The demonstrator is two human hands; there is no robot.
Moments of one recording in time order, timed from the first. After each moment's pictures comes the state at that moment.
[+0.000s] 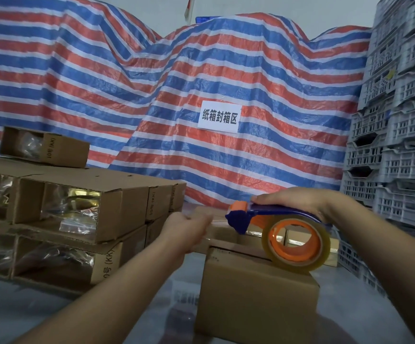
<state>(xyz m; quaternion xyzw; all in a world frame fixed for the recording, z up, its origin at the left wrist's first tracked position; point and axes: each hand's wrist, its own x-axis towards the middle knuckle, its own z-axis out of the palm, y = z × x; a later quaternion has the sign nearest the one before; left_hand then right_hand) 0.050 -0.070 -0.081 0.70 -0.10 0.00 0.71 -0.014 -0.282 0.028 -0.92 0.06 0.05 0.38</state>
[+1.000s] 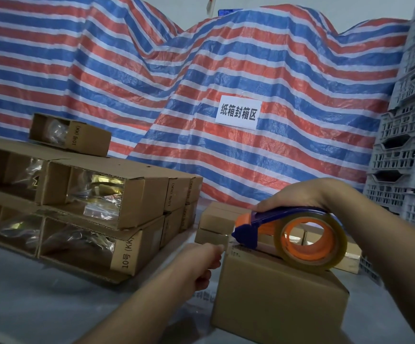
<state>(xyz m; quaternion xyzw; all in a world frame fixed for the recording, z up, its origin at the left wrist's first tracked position) 0.057 -0.069 -0.143 0.70 -0.06 -0.13 0.70 0.024 -0.252 0.034 -0.97 0.08 0.12 0.19</state>
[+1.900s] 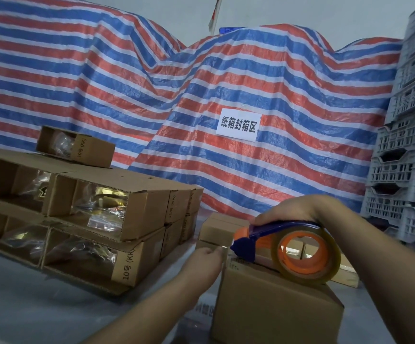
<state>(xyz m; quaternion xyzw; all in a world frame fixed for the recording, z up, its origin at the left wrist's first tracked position) 0.059 -0.075 -0.138 0.75 -0.14 -0.04 0.64 0.026 -0.253 0.033 -0.97 0.08 0.13 0.20</state>
